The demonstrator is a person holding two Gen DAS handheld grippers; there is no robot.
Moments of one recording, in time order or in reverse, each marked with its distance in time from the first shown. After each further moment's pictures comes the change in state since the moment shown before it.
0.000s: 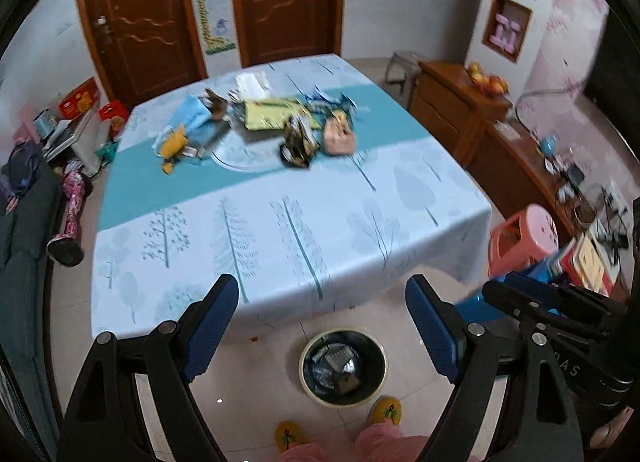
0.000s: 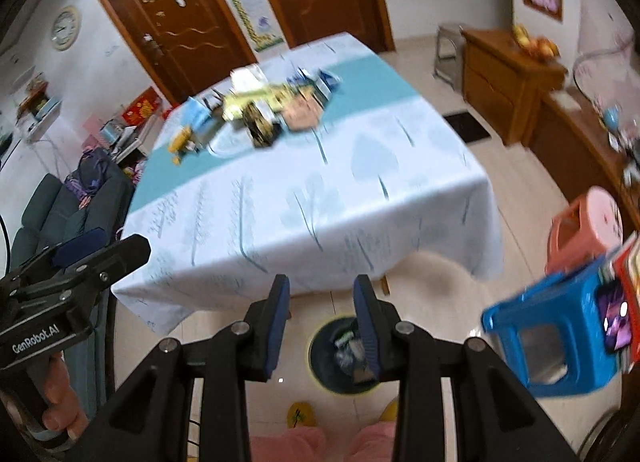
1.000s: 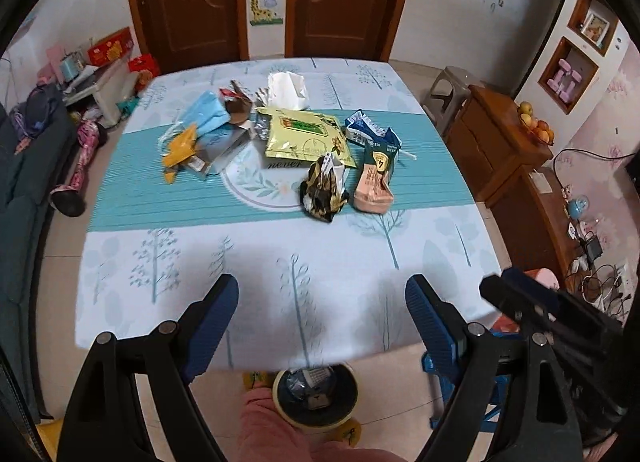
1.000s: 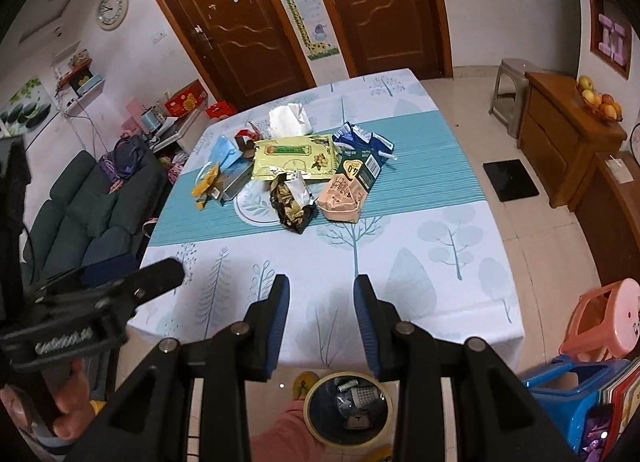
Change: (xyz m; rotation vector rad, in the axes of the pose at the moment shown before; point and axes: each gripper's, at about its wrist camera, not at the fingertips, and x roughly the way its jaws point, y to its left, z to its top) left arm 0.074 0.022 0.104 -0.216 0.086 0.027; right arm 0.049 0.005 0.128 -0.142 -0.001 0.127
